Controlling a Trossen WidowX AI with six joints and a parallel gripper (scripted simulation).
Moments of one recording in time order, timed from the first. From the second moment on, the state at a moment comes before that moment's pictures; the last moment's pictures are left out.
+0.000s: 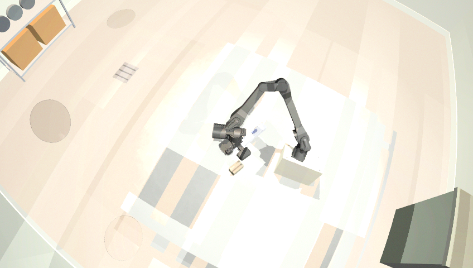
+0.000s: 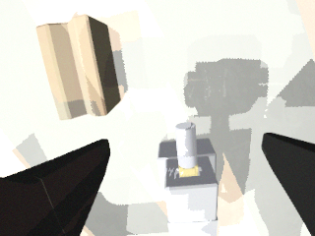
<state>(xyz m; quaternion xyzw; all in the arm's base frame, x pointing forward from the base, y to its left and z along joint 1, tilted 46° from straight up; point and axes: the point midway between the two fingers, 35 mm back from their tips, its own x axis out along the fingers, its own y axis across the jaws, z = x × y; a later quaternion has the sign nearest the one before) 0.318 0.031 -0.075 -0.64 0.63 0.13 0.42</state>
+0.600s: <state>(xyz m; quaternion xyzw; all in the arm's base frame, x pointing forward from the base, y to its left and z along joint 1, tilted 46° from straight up) 0.325 0.030 -0.085 -0.65 0.62 0.15 0.40</state>
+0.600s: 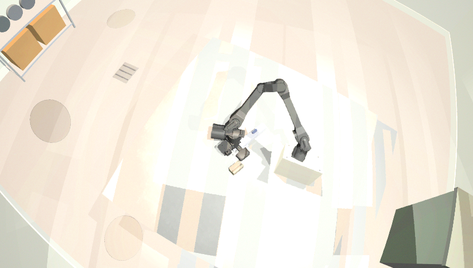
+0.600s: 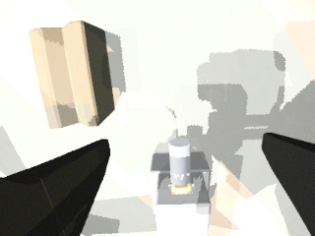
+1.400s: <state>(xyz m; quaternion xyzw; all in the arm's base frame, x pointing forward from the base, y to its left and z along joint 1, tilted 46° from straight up) 0.329 -0.003 -0.104 -0.65 0.62 0.15 0.41</state>
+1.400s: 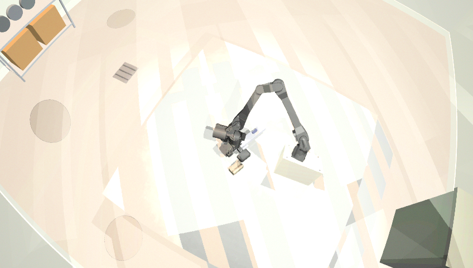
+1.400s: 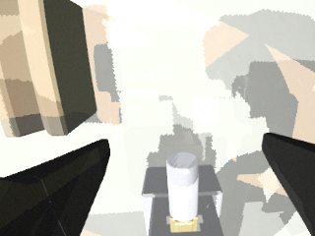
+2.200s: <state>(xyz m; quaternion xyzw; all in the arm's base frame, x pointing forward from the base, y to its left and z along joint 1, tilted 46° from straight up) 0.328 -0.011 -0.108 -0.65 0.62 0.15 0.40</state>
